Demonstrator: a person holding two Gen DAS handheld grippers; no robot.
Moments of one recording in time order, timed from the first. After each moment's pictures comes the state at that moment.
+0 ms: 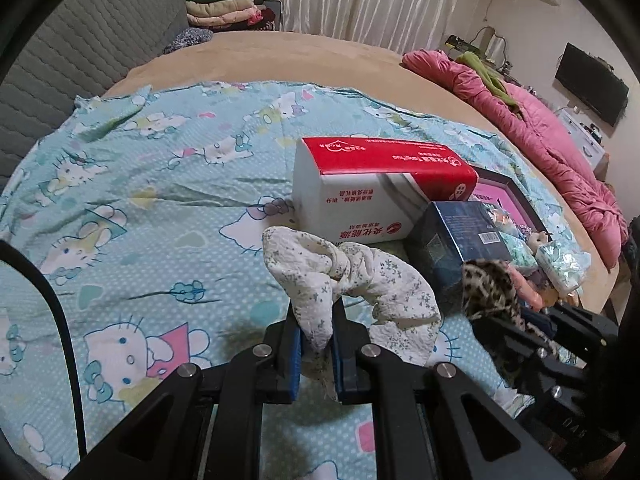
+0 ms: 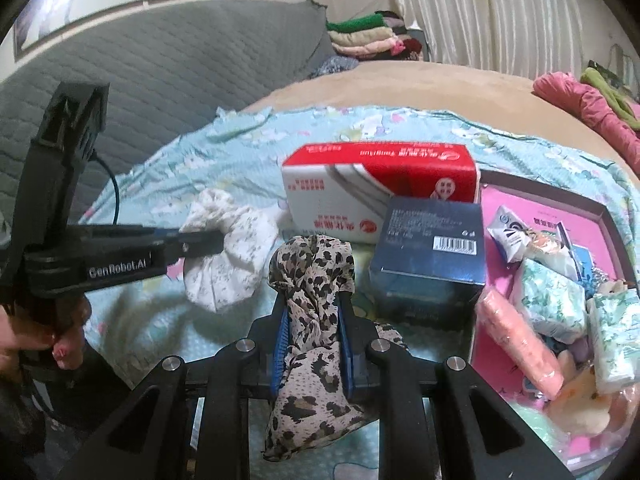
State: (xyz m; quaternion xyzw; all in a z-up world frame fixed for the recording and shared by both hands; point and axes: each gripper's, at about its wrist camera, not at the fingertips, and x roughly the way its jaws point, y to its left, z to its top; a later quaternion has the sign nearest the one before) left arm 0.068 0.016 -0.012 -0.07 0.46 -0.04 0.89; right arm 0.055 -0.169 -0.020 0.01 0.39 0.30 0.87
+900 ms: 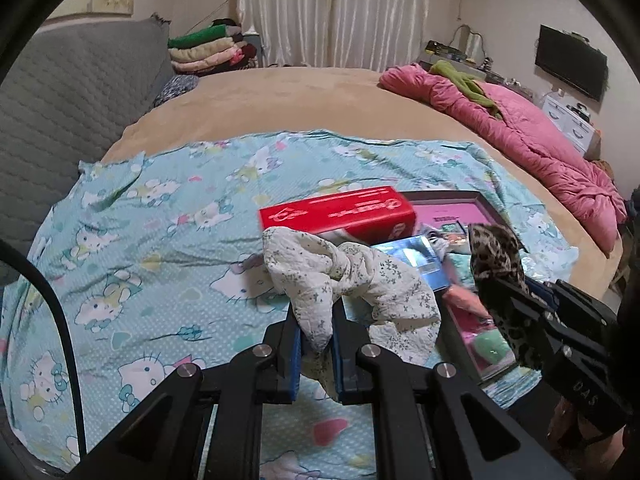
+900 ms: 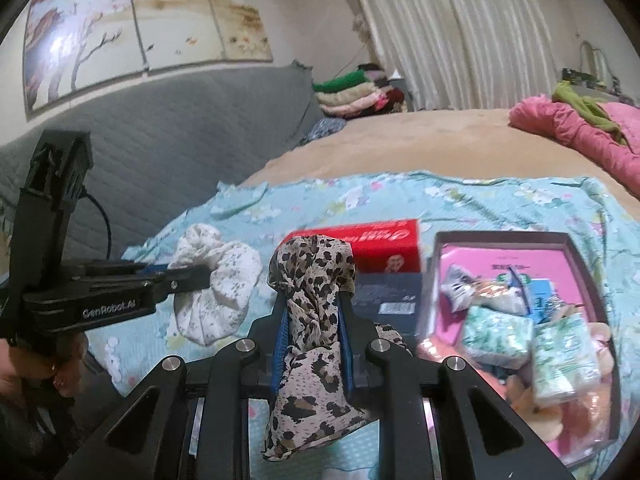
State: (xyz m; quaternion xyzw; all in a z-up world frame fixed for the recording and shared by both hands) left arm 0.052 -0.041 0.061 0.00 0.41 -0.05 0.91; right arm 0.040 -0.230 0.038 0.08 0.29 0.29 0.91
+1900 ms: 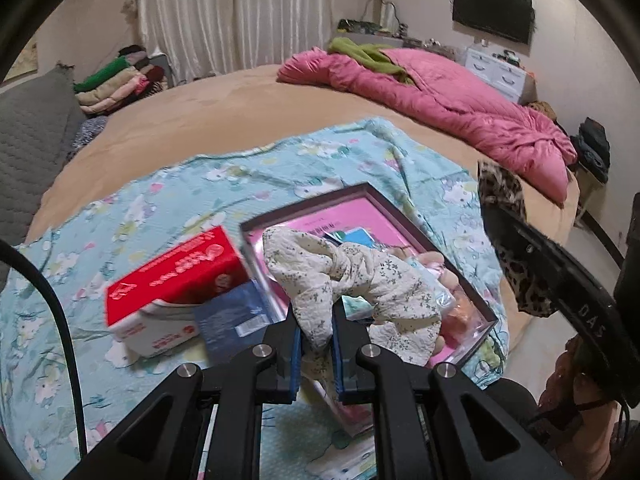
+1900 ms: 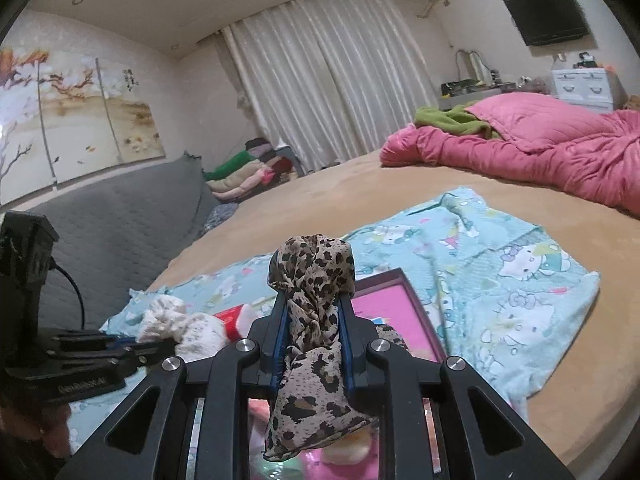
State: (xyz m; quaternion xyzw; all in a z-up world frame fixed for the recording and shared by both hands) left arm 0.090 -0.203 0.071 0.07 0.42 -0.17 0.89; right arm 0.026 -0.391 0.053 0.19 0.22 0.09 0.95
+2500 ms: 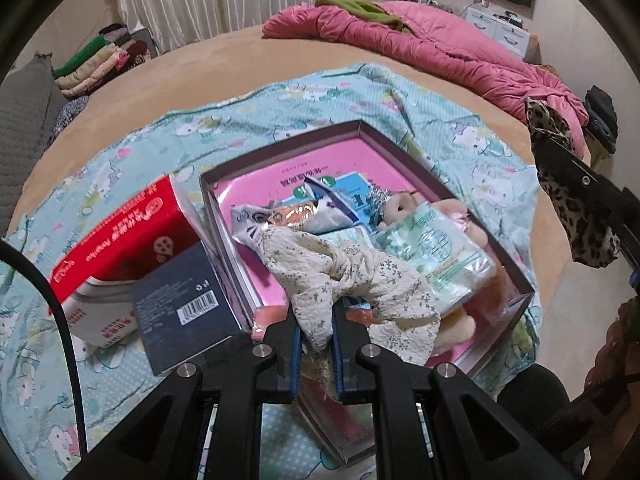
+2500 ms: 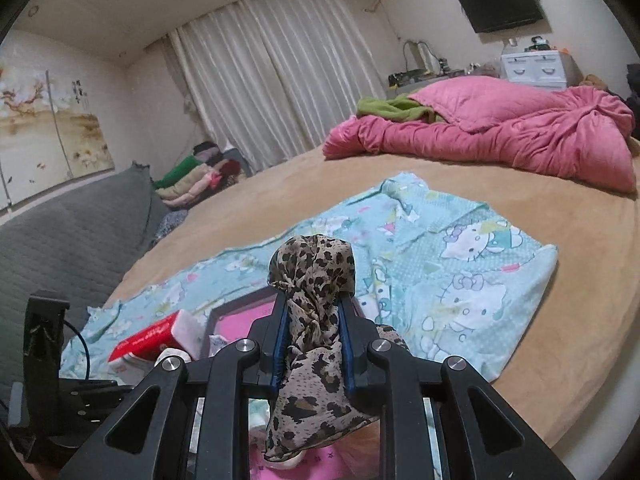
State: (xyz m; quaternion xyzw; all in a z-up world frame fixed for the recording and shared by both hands) left arm 0.116 -0.230 -0.001 0.10 0.48 -0.17 0.85; right arm 0.039 -0.420 0.025 0.20 0.25 0.01 0.95
